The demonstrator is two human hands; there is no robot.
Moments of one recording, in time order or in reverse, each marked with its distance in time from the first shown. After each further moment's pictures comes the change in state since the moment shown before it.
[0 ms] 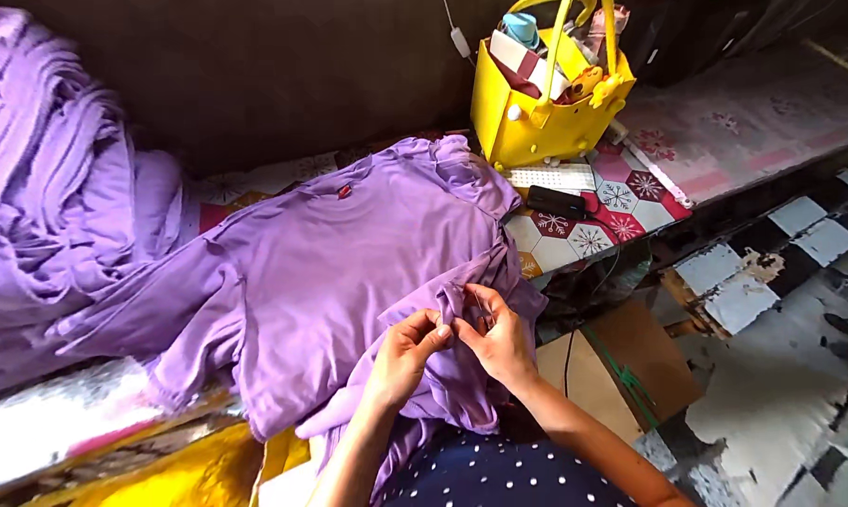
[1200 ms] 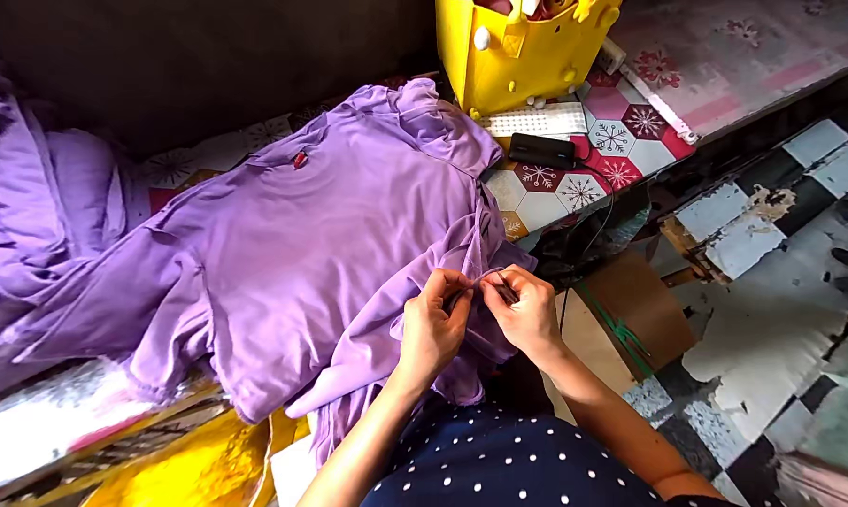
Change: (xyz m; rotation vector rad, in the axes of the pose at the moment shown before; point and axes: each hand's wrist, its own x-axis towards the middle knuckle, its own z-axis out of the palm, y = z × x) left_hand 0.020 -0.029 0.061 0.501 0.100 0.330; right_hand -0.011 0.028 -0.053 -0.228 0.203 -0.144
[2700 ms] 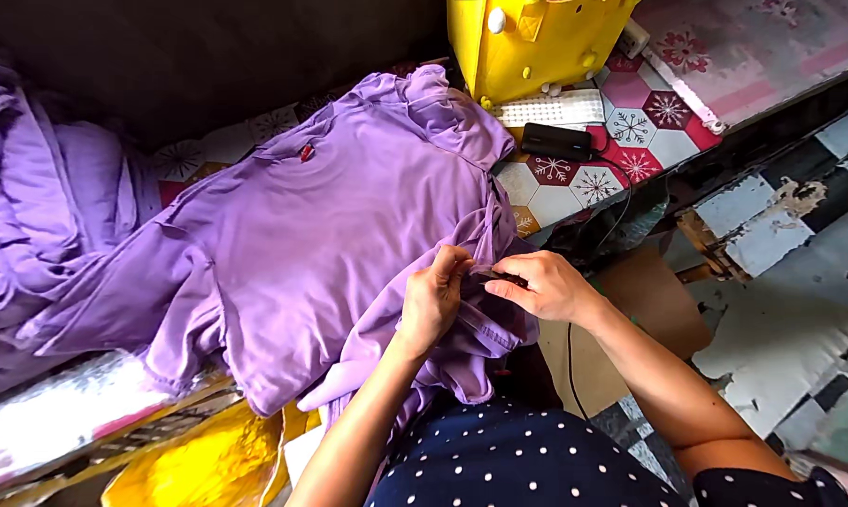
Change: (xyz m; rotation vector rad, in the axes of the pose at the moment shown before) left_hand 0.032 -0.023 -0.008 0.257 0.019 0.233; right_hand 0.056 0.018 -0.036 -0.191 -0.685 -0.197
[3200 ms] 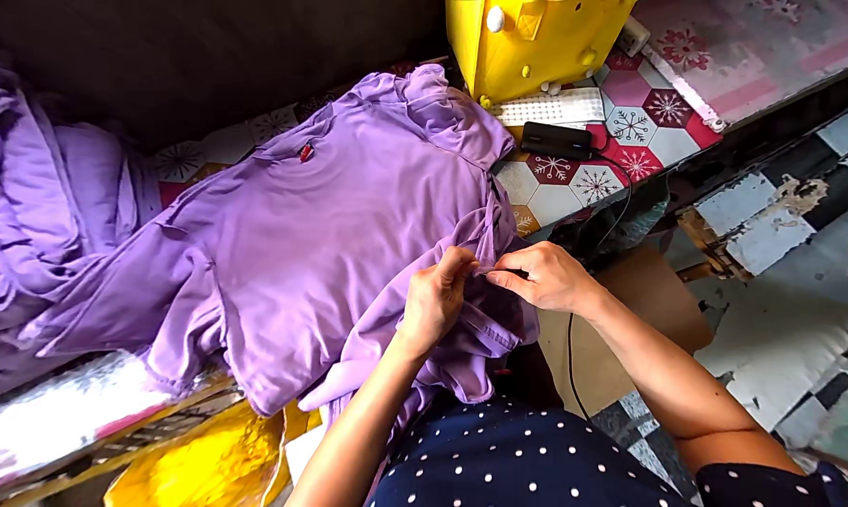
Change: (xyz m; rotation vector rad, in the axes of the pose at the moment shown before) left_hand 0.002 -0.001 0.001 -0.012 -0.022 0.078; right_hand 0.007 0.008 -0.004 0.011 -0.001 -0.013
